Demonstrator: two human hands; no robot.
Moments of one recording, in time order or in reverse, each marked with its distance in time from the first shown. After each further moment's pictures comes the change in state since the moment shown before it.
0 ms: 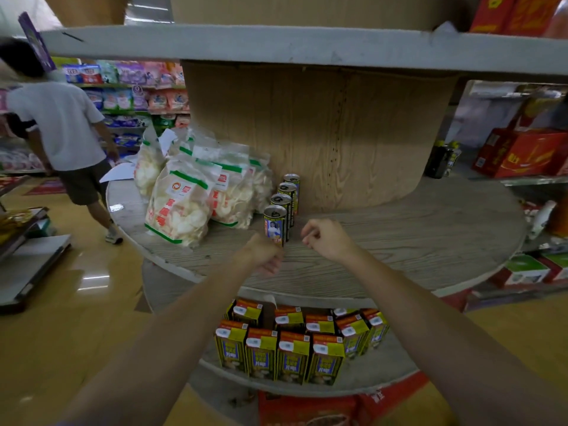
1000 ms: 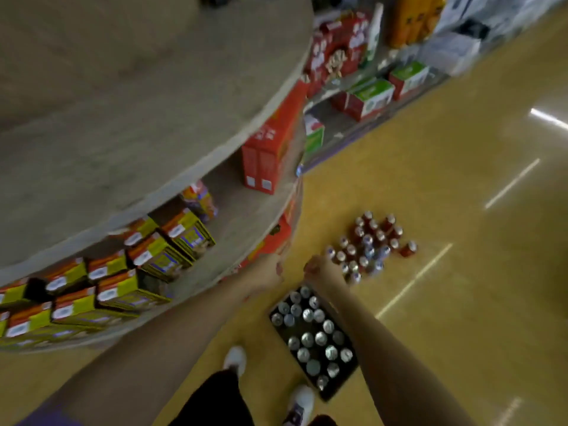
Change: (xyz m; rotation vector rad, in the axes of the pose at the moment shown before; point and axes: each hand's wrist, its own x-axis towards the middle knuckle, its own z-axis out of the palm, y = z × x) left_hand -0.020 -0.017 0.583 0.875 -0.644 0.311; right_hand -0.364 0.472 -0.052 0.249 -0.026 0.924
